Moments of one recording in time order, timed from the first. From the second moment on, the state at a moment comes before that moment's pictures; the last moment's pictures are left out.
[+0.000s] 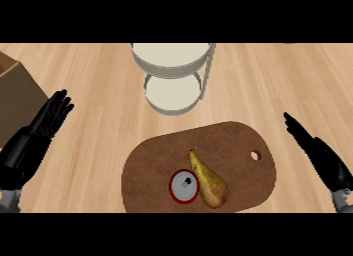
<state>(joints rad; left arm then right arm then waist) -0.06 0.61 -0.24 -1.64 0.40 0.07 -0.15 -0.05 -0.57 0.29 -1.49 -0.13 -0.05 0.12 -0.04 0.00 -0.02</state>
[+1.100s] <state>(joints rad) 0.06 0.35 -0.31 -1.42 0.25 0.42 -0.06 0.16 -0.44 0.27 -2.16 0.18 -0.49 0.18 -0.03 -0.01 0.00</state>
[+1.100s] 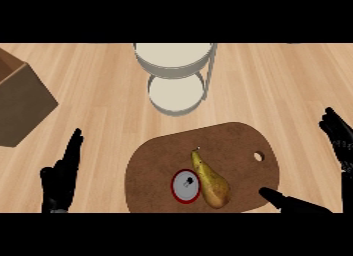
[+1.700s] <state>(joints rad) 0.05 0.33 -0.32 -1.41 0.22 0.44 -0.06 0.21 -0.74 0.43 -2.34 0.52 -0.22 0.72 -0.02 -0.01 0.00</state>
